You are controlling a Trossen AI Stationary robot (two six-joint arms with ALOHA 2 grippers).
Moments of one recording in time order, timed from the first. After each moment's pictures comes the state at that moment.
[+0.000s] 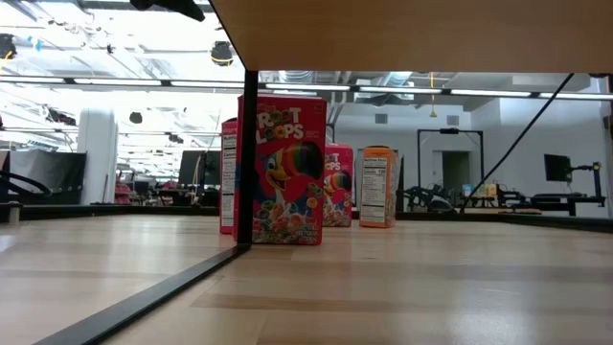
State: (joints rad) left arm -0.23 1.05 1.19 -0.77 -0.62 -0.51; right arm 0.71 1.43 1.37 -0.79 0.04 0.73
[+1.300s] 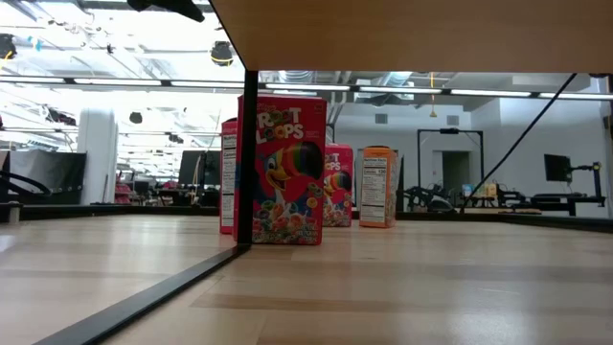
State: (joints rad) left arm -0.23 1.05 1.19 -0.77 -0.64 -0.55; right arm 0.67 1.41 1.37 -0.84 0.05 0.51
